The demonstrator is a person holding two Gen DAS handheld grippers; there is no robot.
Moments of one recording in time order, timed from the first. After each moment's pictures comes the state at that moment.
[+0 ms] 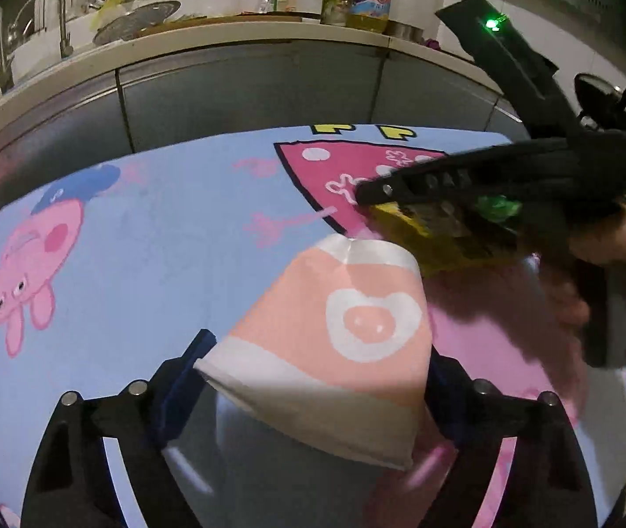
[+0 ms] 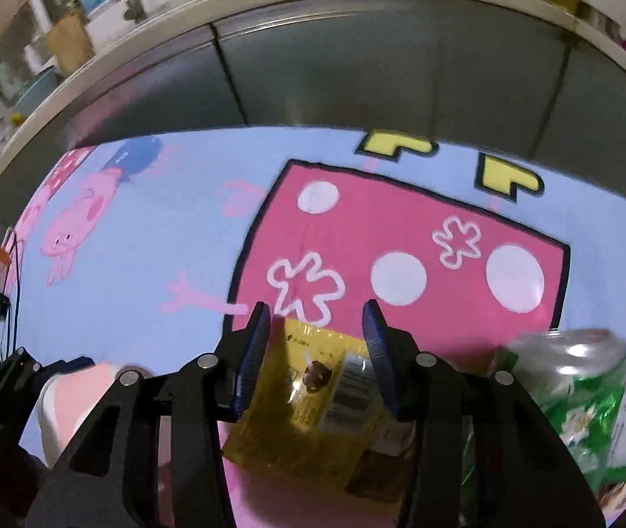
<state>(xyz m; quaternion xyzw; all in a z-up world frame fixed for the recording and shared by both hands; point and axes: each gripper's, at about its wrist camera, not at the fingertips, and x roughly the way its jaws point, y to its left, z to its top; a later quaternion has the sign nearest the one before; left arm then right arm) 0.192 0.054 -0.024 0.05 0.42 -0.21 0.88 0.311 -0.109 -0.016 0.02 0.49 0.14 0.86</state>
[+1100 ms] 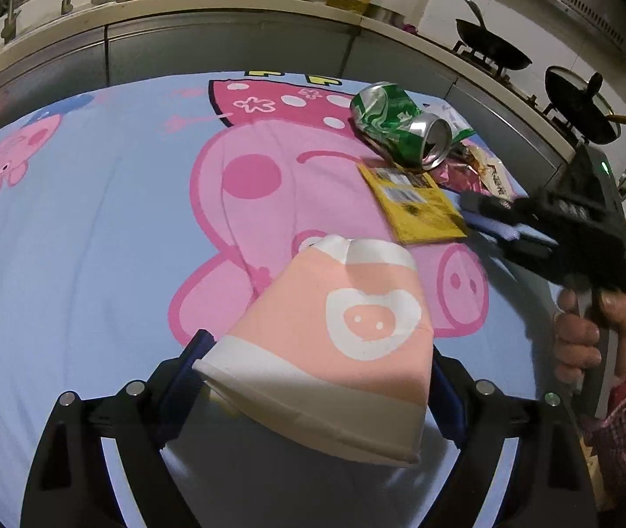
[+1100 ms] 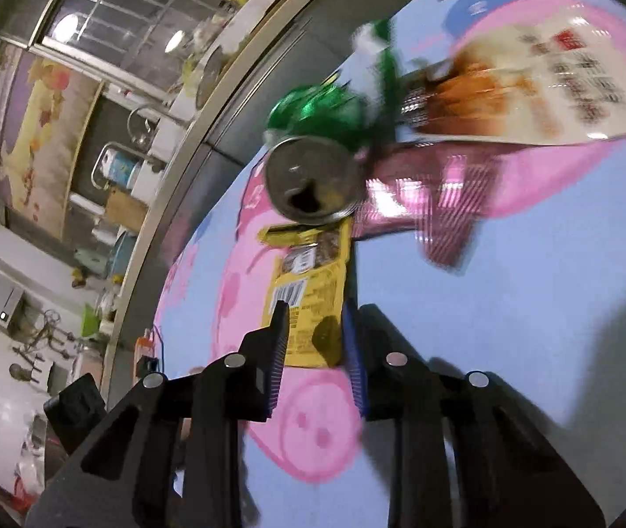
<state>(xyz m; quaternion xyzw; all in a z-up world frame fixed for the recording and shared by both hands) 0.087 0.015 -0.034 0.00 0.46 -0.23 0.85 0.139 -0.263 -0.068 0.38 0.40 0.18 0.81</state>
